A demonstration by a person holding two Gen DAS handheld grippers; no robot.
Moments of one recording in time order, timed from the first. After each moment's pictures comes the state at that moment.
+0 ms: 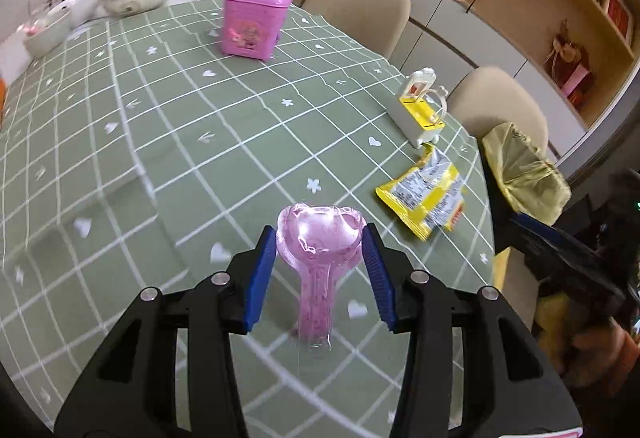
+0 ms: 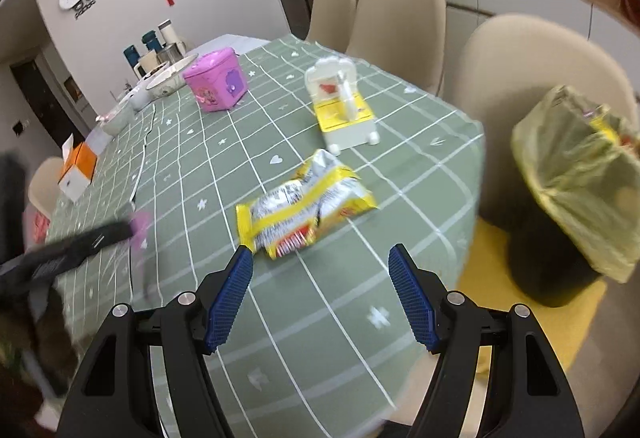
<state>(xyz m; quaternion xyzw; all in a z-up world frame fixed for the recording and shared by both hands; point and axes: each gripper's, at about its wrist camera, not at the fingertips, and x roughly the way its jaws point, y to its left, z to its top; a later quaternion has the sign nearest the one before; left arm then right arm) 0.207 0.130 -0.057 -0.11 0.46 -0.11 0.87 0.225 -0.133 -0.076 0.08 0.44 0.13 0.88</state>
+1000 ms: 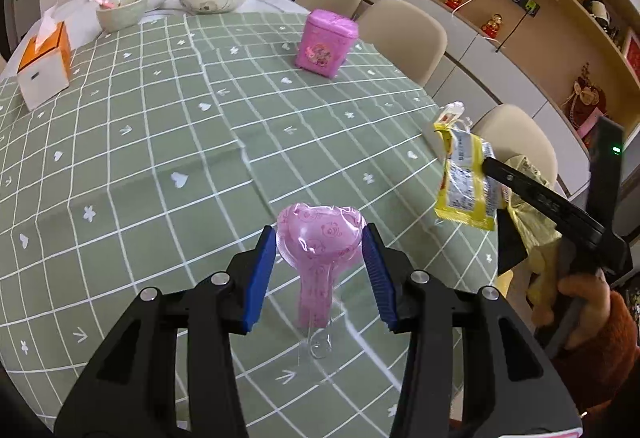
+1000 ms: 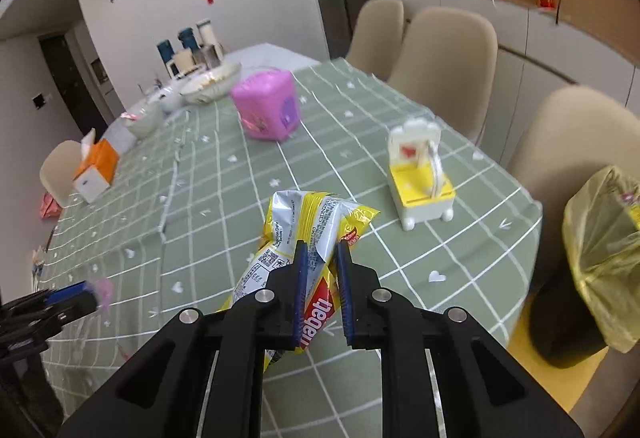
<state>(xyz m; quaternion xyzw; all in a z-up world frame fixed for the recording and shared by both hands) 0.150 0.181 -0.029 -0.15 0.44 -0.05 0.89 0.250 -0.069 -0.032 0.02 0.40 0.18 0.90</state>
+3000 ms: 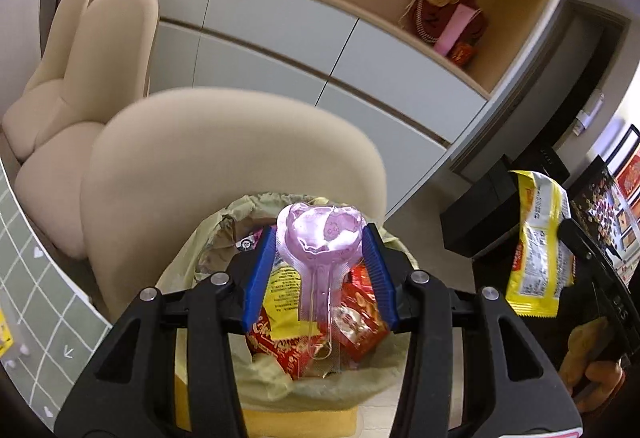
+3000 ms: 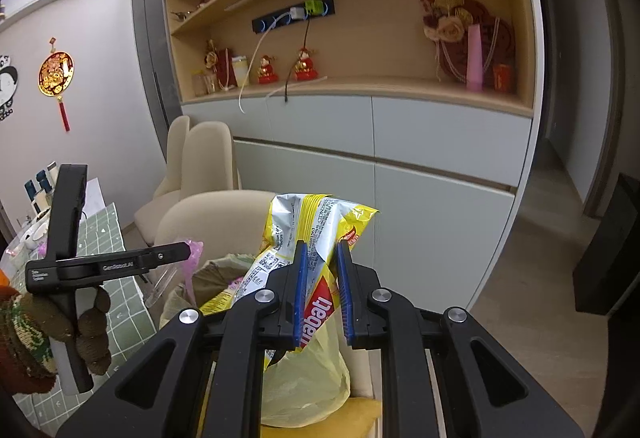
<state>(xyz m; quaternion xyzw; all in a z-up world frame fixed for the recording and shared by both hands) 0.389 -0.347 -0.002 -0.06 0.42 -0.33 0.84 0.211 -0.553 0.045 0.08 0.26 -0.07 0.96</state>
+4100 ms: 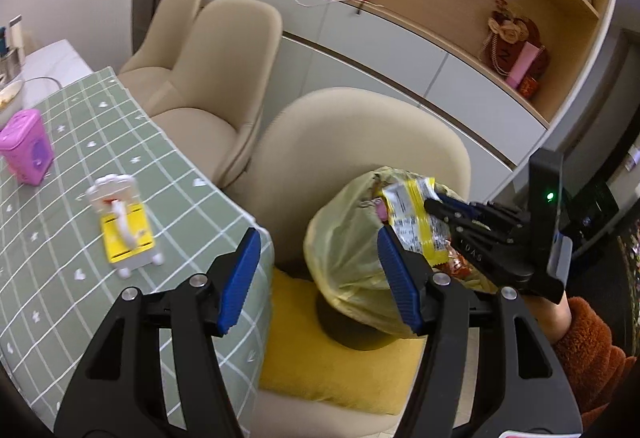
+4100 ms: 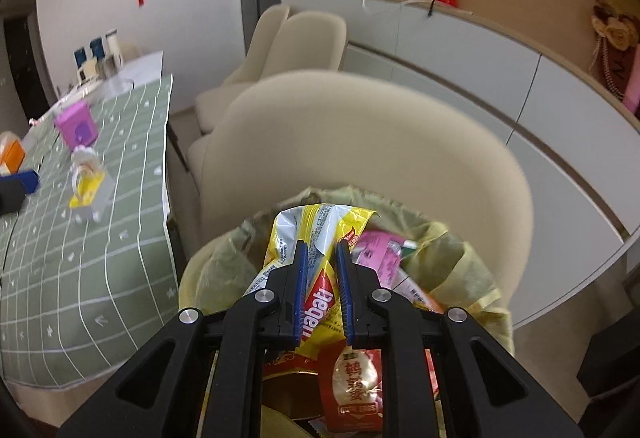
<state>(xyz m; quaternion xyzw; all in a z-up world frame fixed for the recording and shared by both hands) 0.312 -0.195 0.014 -0.07 0.41 -0.18 0.89 0.358 -0.423 -0.057 -0.04 0.39 0.09 0.91</state>
